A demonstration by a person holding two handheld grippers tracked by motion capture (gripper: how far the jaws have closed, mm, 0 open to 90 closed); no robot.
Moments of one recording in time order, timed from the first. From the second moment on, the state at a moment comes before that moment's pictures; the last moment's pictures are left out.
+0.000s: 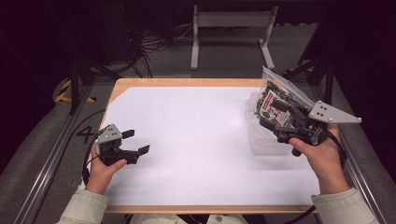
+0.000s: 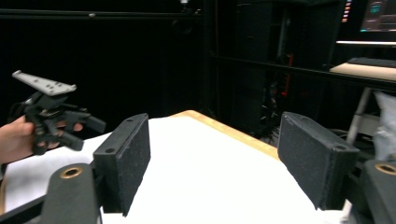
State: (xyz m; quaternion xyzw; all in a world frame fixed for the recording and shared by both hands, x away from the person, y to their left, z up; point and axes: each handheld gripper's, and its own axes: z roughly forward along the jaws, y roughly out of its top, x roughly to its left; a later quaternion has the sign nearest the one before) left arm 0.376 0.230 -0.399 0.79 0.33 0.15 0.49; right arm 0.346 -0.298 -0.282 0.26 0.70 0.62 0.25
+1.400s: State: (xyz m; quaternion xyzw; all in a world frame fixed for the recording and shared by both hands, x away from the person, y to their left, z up) left arm 0.349 0.236 -0.421 0.78 0.31 0.13 0.53; right arm 0.337 -0.260 -0.443 0.28 0.78 0.53 0.18
